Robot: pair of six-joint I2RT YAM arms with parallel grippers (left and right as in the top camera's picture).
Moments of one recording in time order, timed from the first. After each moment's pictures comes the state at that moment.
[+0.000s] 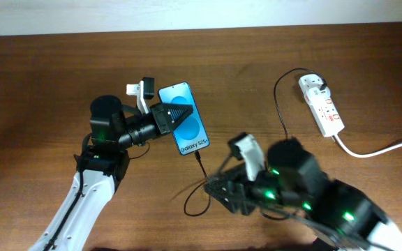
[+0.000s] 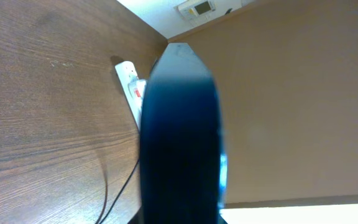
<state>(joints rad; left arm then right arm) -0.18 1.31 0.77 0.25 0.88 -0.94 0.74 0.92 1.01 -0.72 -0.44 0.49</state>
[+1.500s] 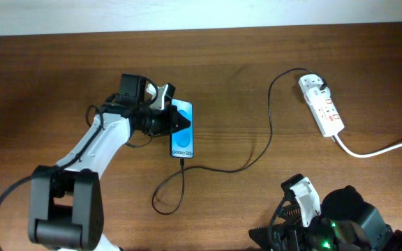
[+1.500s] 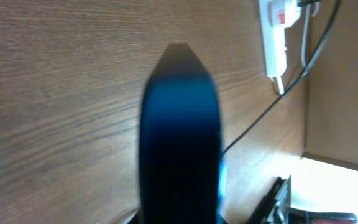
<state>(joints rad) -0.18 1.78 1.16 -0.51 0.75 -0.29 0.74 0.58 1.01 -1.23 -0.32 0.49</state>
